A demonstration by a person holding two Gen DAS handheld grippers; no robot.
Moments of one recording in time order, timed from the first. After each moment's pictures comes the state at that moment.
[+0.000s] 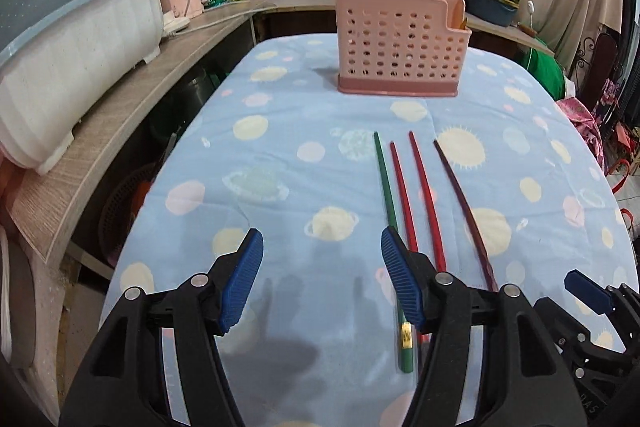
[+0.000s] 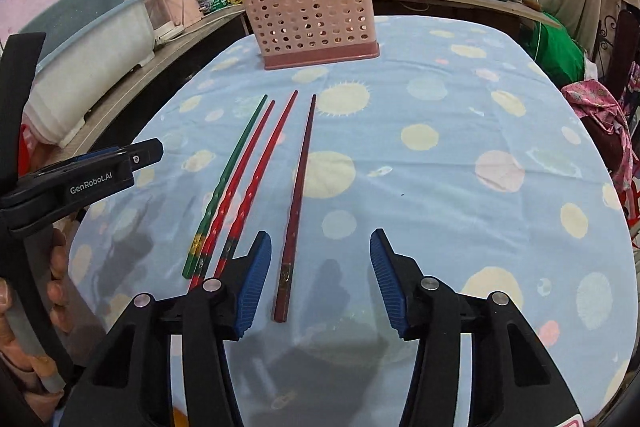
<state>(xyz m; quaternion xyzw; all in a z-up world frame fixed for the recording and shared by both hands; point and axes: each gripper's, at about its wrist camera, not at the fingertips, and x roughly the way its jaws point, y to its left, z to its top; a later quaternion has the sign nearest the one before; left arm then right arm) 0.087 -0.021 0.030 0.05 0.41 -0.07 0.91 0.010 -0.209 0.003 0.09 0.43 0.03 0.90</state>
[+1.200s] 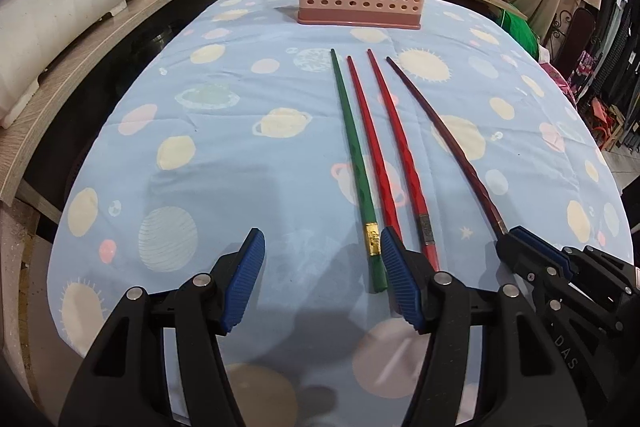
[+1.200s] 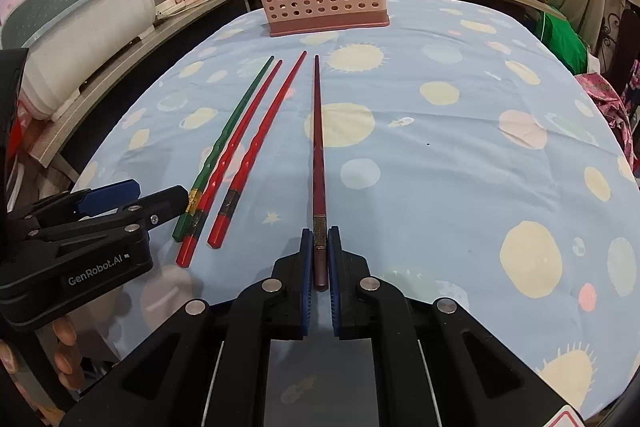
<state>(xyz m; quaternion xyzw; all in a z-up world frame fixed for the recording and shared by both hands) 0.050 -0.032 -0.018 0.04 0.46 -0.12 0.88 0.000 -0.189 -0.027 0.08 0.45 0.03 0.89</state>
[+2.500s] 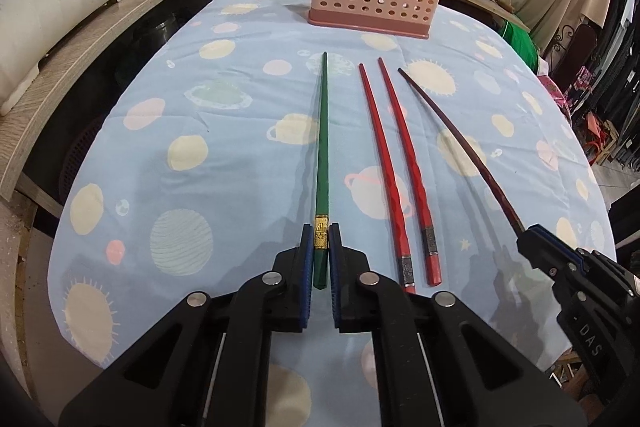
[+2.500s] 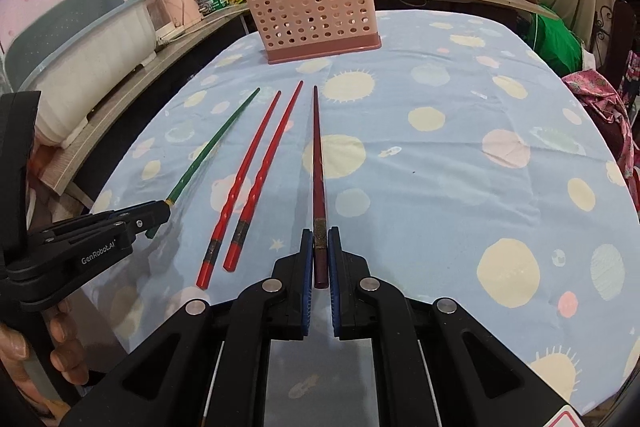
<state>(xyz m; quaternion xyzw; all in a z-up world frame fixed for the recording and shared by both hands) 0.059 -0.014 -0.004 0.00 0.48 -0.12 0.87 -0.004 -0.200 0.001 0.10 0.42 0.03 0.90</state>
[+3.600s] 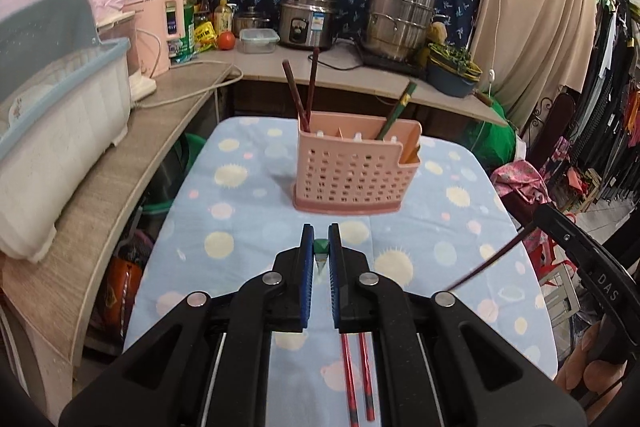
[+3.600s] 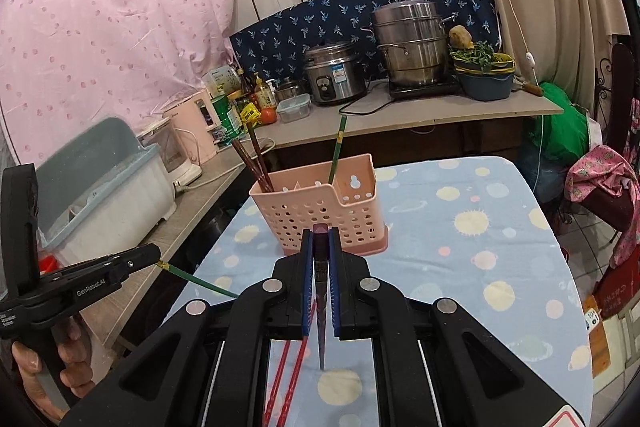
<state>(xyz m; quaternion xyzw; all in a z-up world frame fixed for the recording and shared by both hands) 0.148 -0.022 0.162 -0.02 0.36 -0.15 0.92 0.096 -0.258 0.159 0.14 0.26 0.04 0.95</state>
